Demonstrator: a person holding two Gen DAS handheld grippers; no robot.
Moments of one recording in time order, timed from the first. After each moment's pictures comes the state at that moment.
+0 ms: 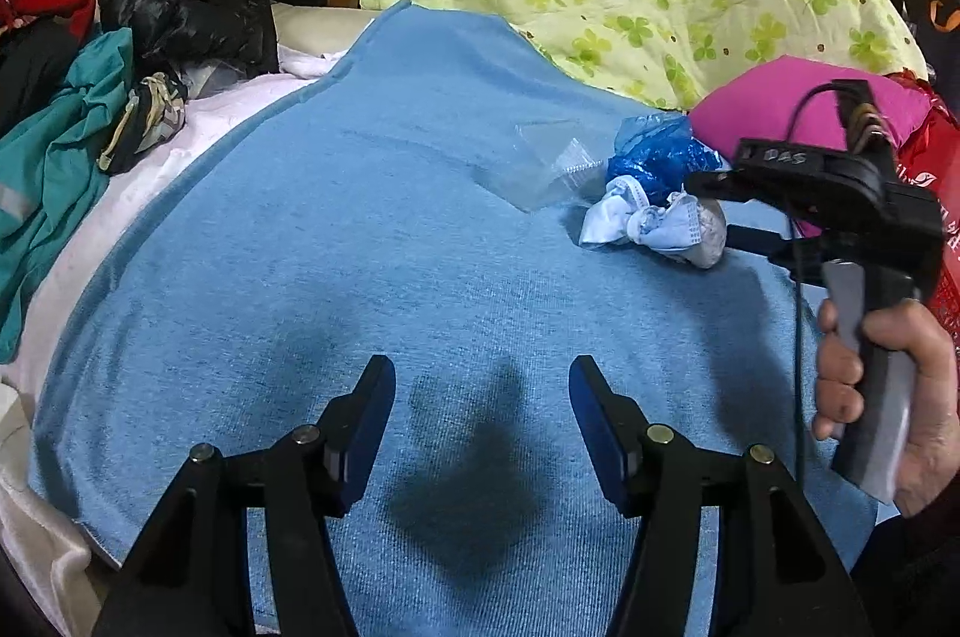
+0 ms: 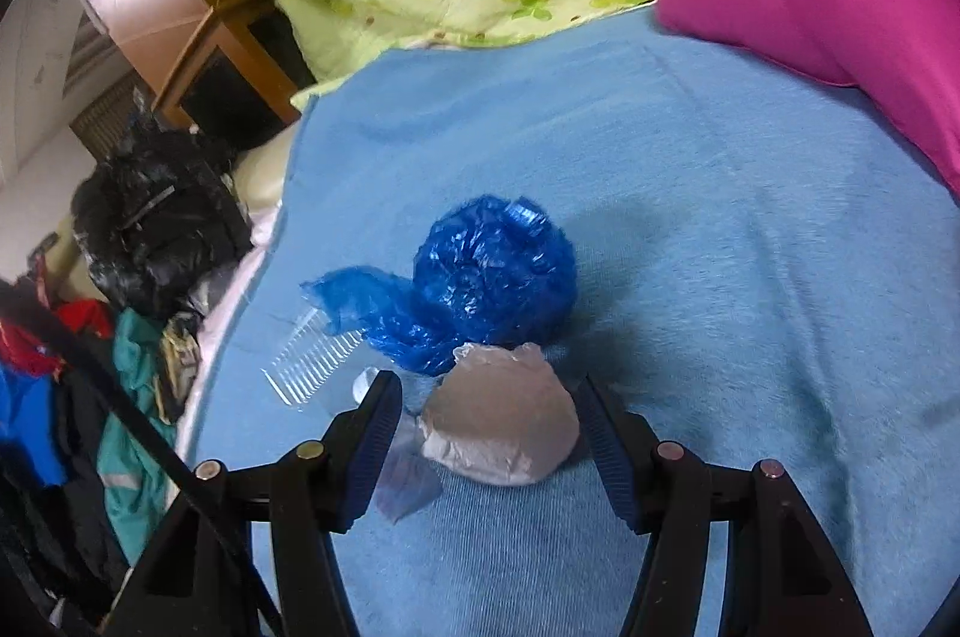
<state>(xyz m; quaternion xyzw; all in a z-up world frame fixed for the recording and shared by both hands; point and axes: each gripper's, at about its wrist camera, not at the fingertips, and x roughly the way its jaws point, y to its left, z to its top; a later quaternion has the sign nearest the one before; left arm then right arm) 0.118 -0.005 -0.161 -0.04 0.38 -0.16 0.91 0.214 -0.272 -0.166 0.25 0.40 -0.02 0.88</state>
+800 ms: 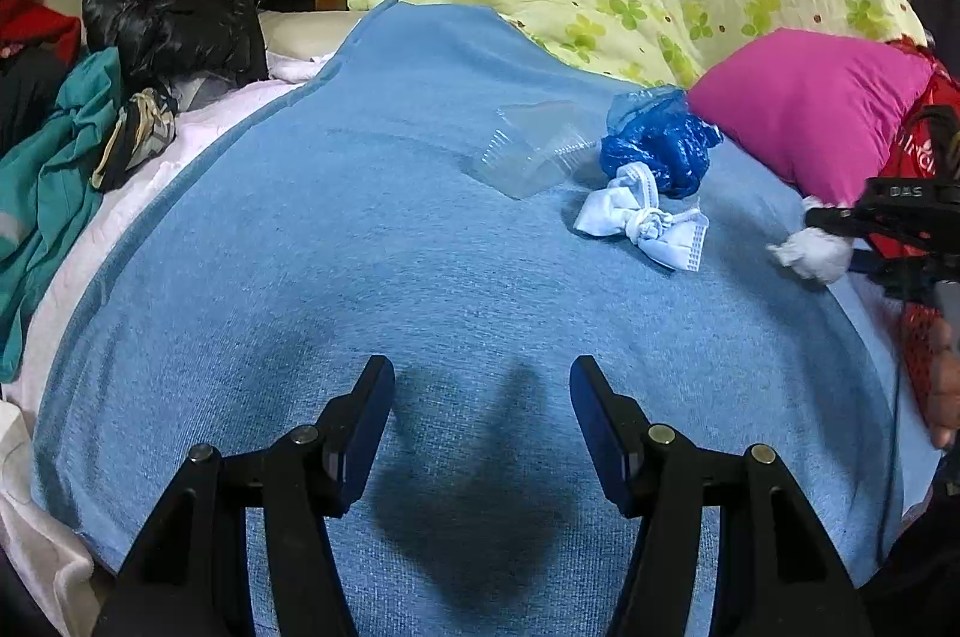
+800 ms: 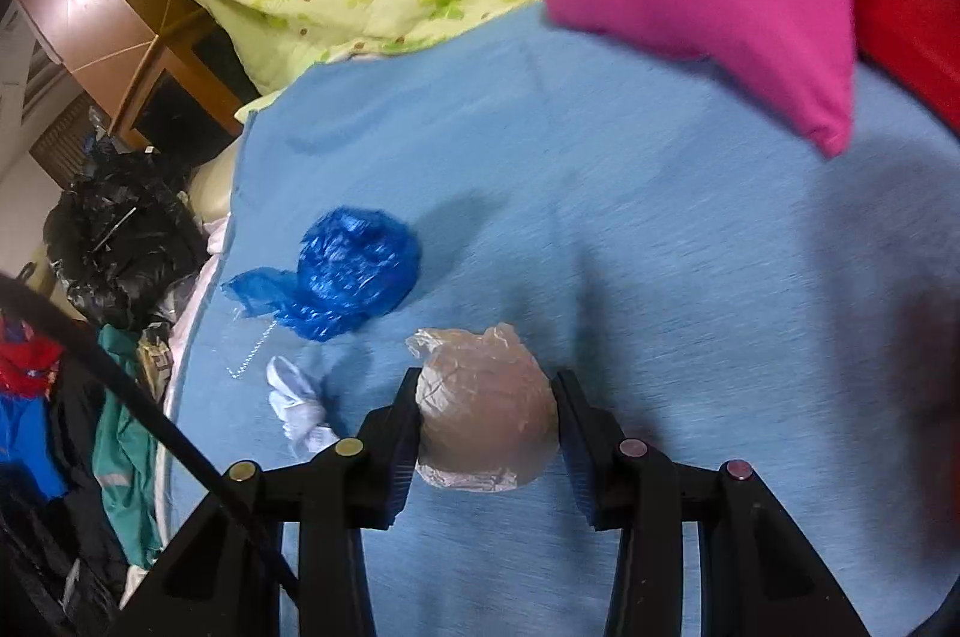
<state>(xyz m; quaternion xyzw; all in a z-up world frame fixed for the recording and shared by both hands) 0.119 -0.021 -0.168 0.00 0.37 -0.15 0.91 0.135 -0.348 -0.143 0.27 0.40 -0.07 0.87</state>
